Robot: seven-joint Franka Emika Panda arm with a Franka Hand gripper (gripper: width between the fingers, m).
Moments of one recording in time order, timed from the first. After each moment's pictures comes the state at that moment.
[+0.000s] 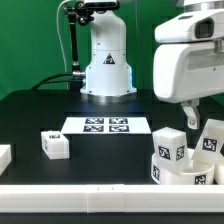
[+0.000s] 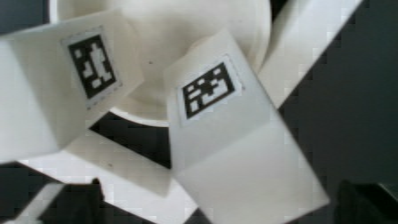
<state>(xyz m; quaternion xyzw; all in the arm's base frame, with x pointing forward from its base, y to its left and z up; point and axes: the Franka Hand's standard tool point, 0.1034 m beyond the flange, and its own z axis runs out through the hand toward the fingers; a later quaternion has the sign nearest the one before) 0.611 0.123 0.098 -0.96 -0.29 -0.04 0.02</state>
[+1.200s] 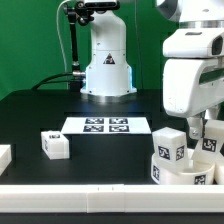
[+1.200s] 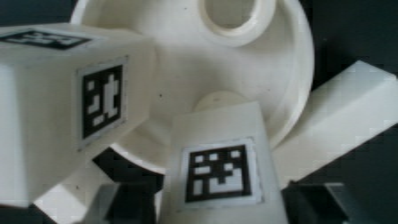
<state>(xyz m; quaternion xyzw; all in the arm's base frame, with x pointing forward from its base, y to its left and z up) 0.596 0.112 0.075 -0.91 -0.42 -0.04 -0.01</state>
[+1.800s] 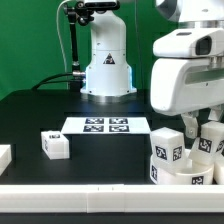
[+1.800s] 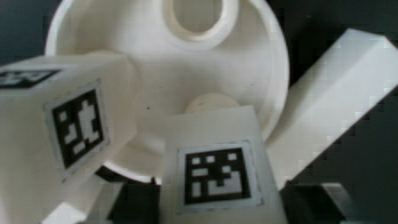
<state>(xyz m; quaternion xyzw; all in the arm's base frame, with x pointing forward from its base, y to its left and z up) 0.596 0.112 0.075 -0.96 -0.29 -0.04 -0.01</state>
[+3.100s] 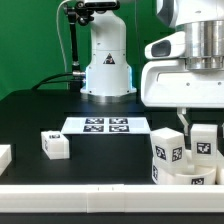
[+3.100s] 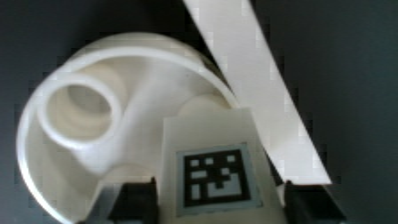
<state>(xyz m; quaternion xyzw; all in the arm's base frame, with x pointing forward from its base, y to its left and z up) 0.599 0.117 0.073 -0.94 0.34 -0.06 0.05</state>
